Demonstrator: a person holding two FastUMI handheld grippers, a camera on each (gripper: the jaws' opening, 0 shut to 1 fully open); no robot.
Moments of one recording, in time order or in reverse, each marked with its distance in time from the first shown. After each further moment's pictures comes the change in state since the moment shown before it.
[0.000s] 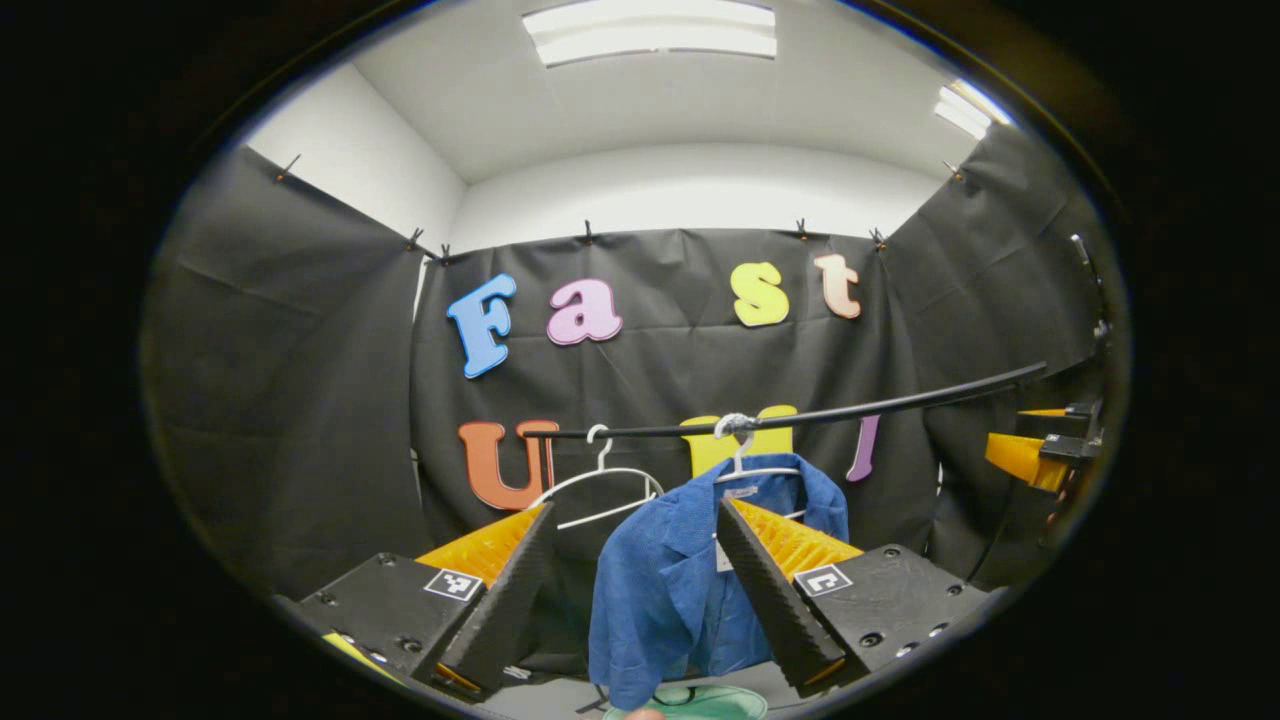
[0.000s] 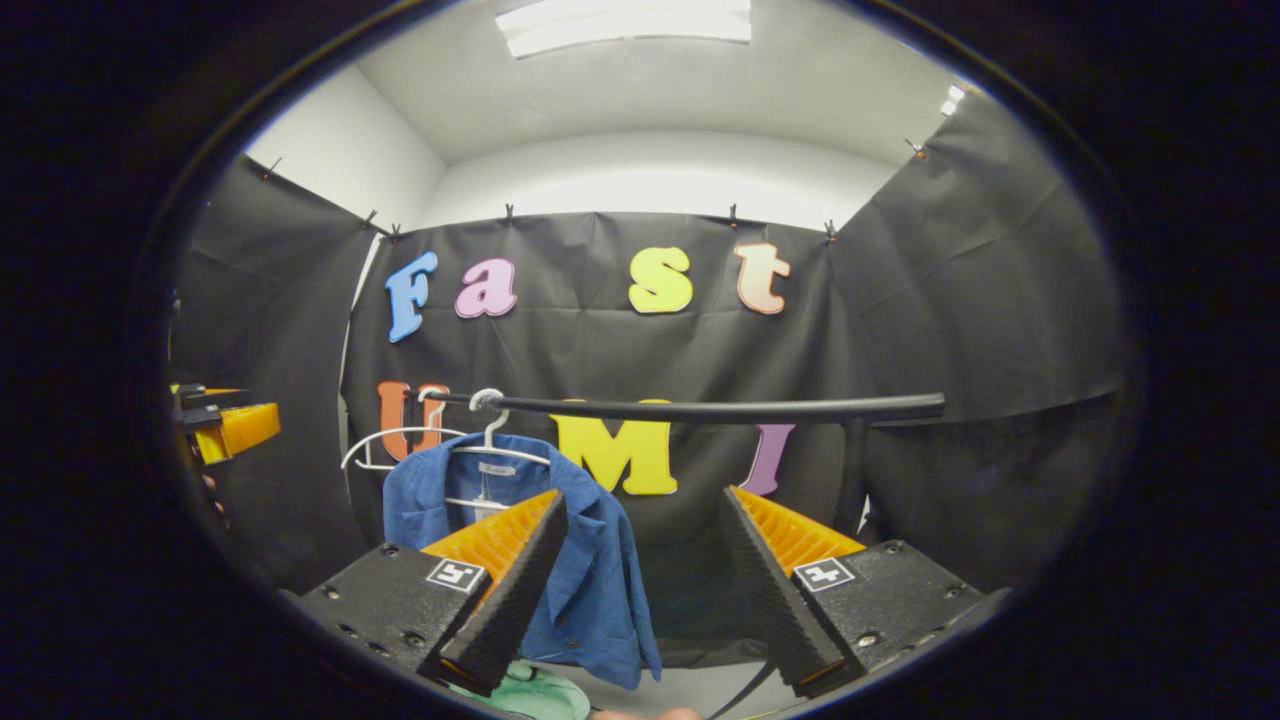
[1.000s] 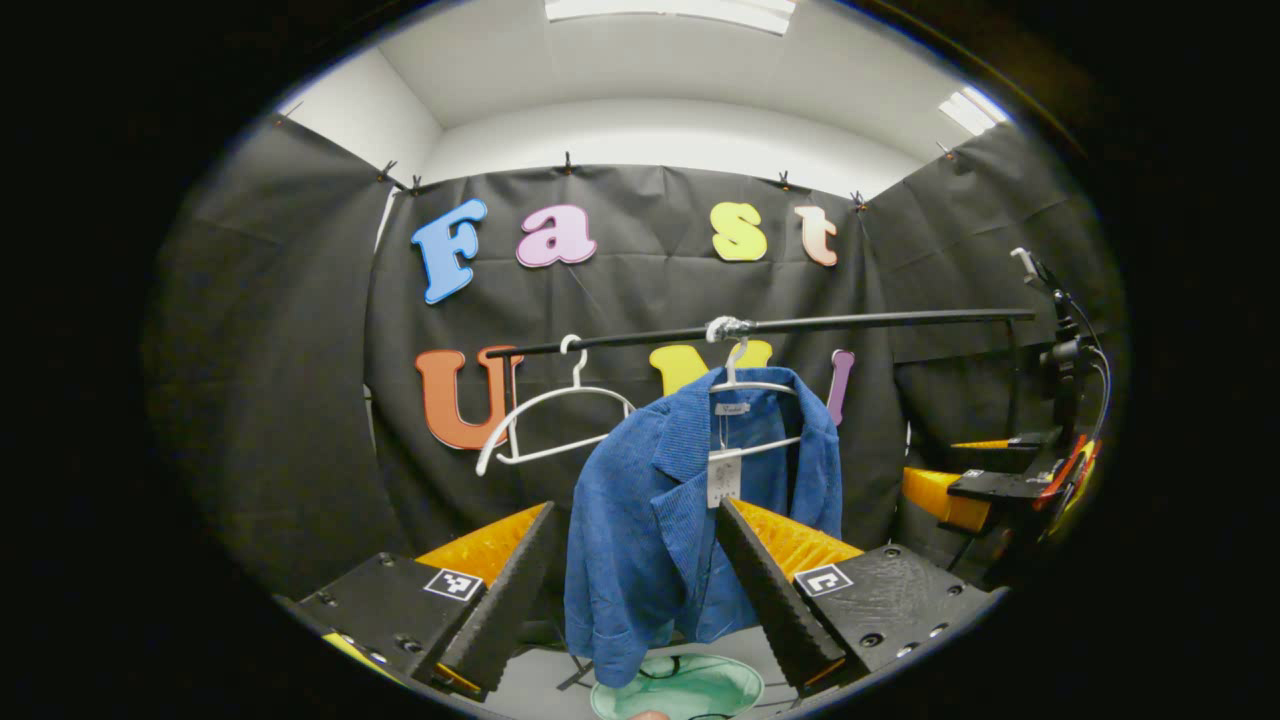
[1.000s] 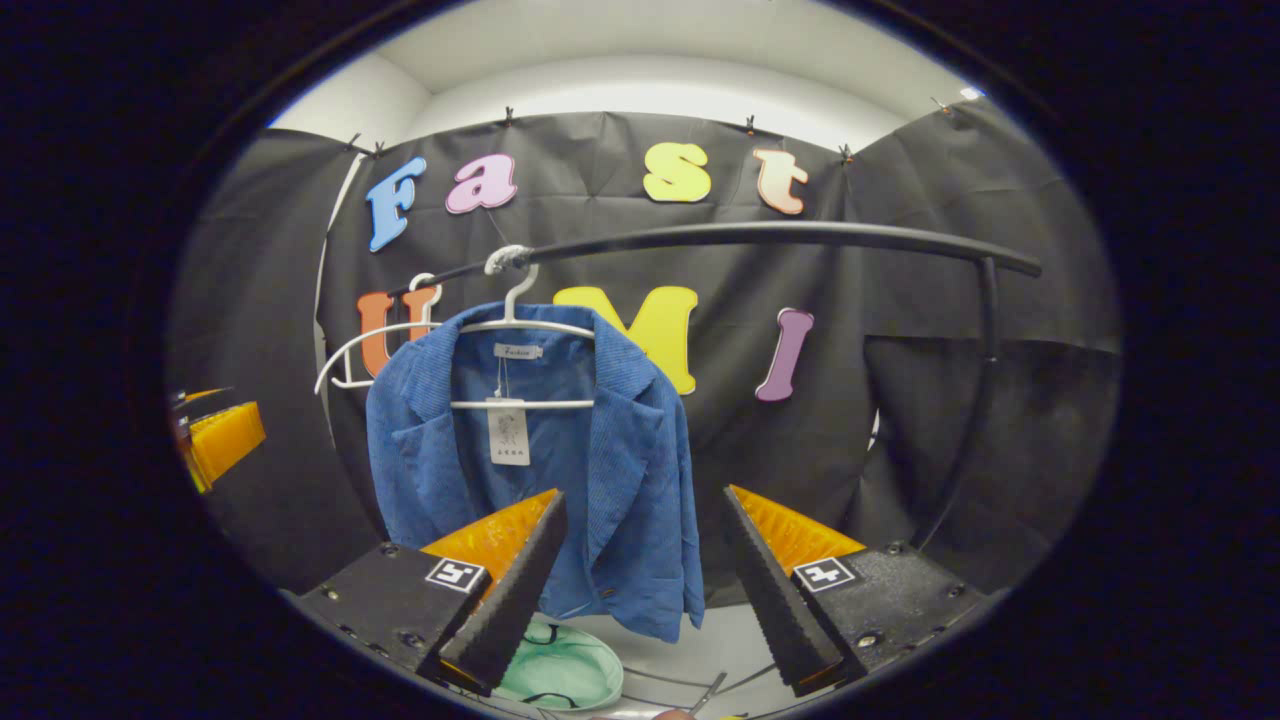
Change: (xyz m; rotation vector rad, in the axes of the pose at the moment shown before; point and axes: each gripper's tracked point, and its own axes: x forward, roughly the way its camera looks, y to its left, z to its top) left arm 0.030 -0.002 -0.107 -0.057 0.167 -0.148; right arm 0.059 0.087 -0.134 0.007 0.296 -0.073
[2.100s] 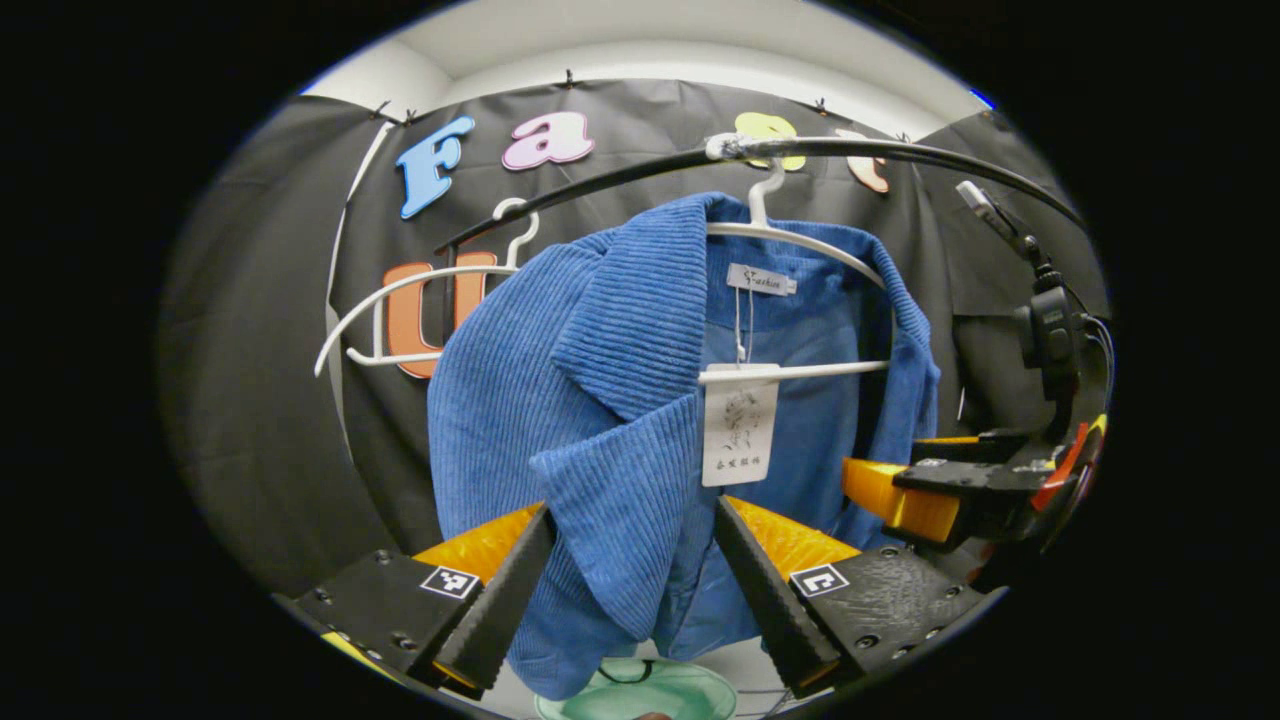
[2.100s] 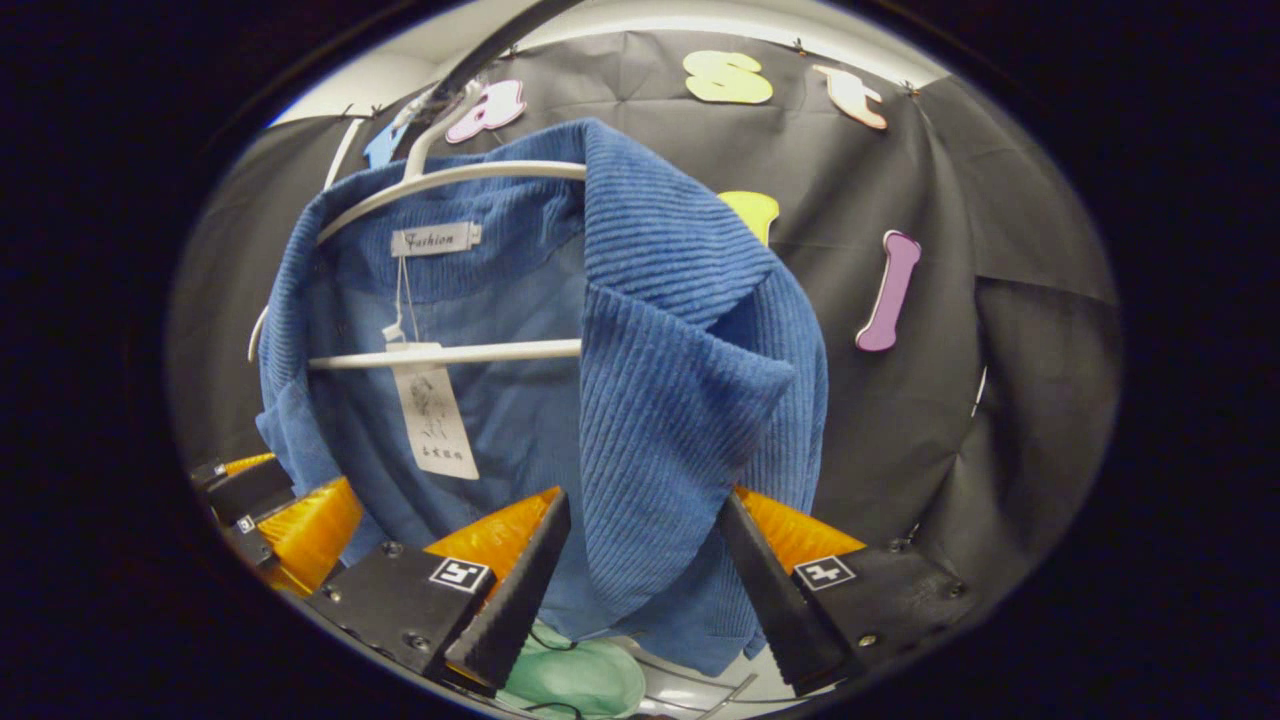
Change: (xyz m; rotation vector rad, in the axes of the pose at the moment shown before) left arm 0.170 -0.049 -0.099 -0.051 0.152 0.110; right arm 0.213 0.029 -0.039 -0.005 0.159 0.177
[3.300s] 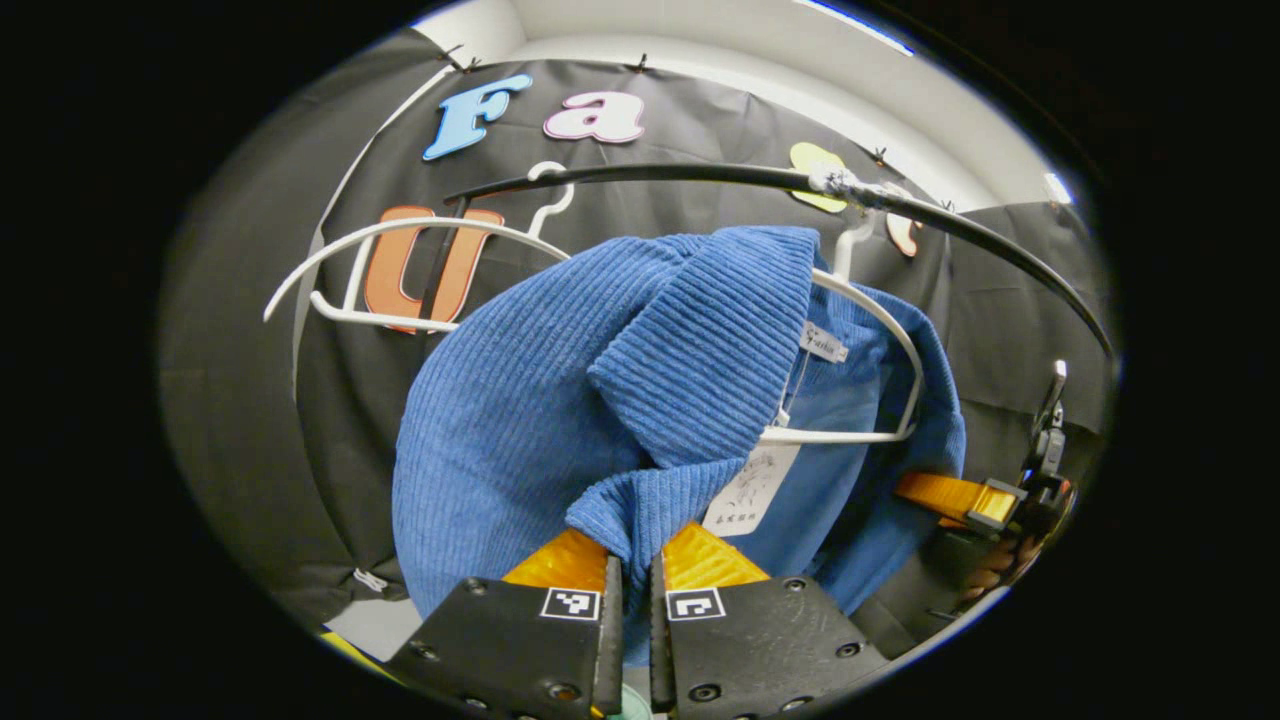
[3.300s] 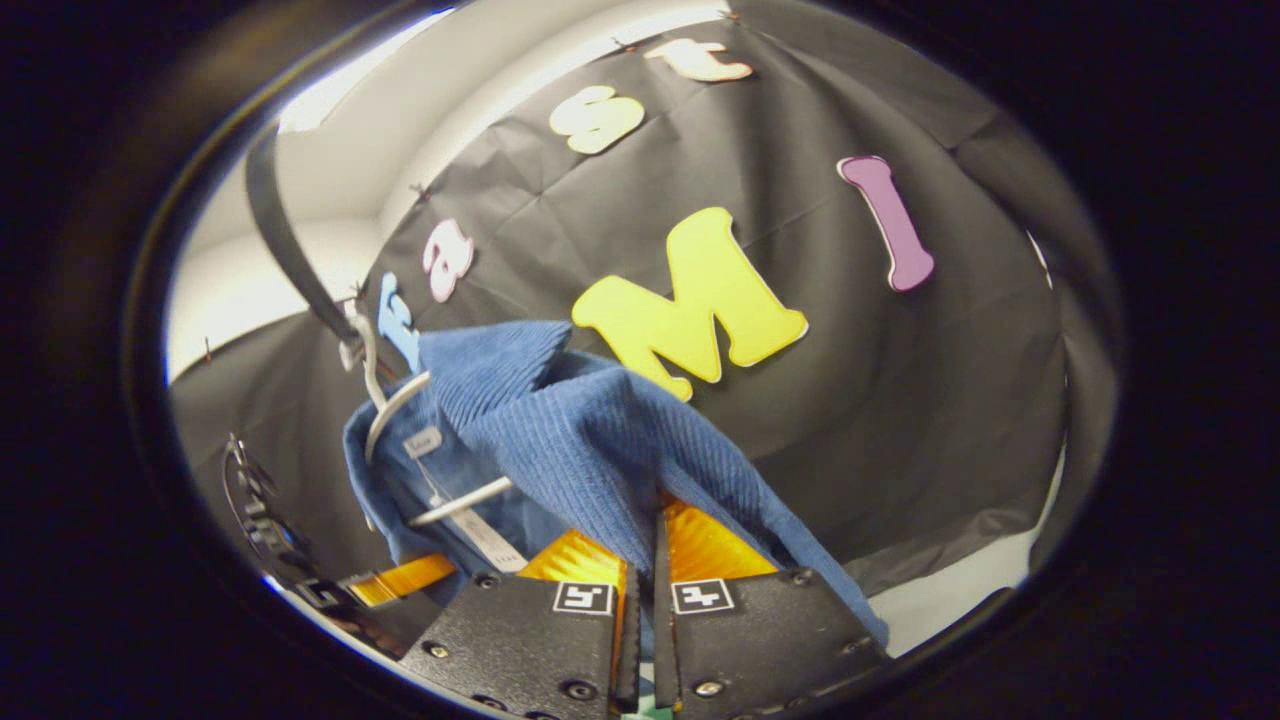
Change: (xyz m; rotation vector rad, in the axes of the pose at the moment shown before) left arm 0.024 0.003 0.029 -0.248 0.007 -0.137; right arm -0.007 -0.057 0.059 0.531 -0.161 0.400
